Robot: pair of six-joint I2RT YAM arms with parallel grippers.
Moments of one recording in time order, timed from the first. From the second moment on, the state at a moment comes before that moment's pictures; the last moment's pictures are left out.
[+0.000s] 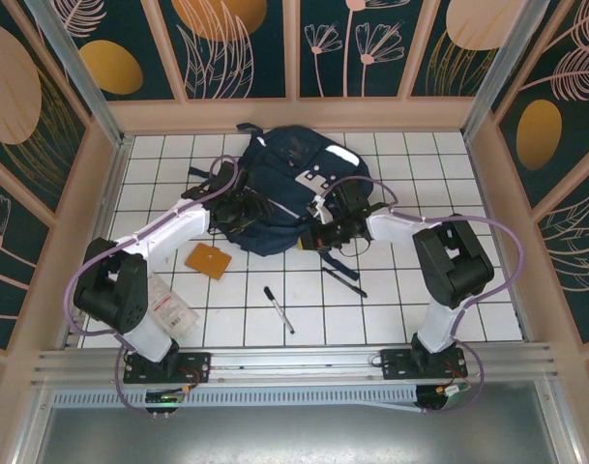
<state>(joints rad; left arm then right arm) -0.48 1.64 1.16 -0.52 0.12 -0.95 0.53 1.78 1.01 -0.26 -0.84 0.39</state>
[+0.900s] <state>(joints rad) -0.49 1.63 1.07 -0.56 0.05 -1.04 0.54 1.79 1.01 -0.25 -0.79 0.39</state>
